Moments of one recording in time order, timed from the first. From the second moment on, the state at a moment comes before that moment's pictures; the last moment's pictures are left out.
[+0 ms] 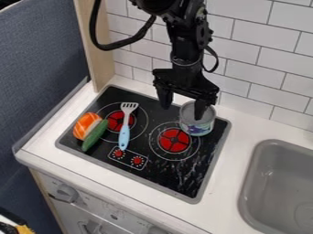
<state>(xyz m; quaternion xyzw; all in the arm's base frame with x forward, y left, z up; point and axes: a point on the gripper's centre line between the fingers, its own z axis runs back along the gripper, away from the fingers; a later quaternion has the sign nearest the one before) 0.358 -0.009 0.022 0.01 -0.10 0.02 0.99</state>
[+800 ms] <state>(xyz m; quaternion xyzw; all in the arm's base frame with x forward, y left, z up) 0.335 0.046 -0.004 0.05 -0.08 0.12 0.99</state>
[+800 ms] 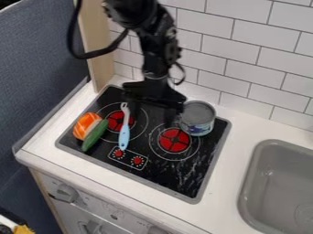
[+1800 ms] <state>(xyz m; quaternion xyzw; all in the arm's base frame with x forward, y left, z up) 0.325 0.104 -0.049 0.06 -0.03 0.16 0.98</state>
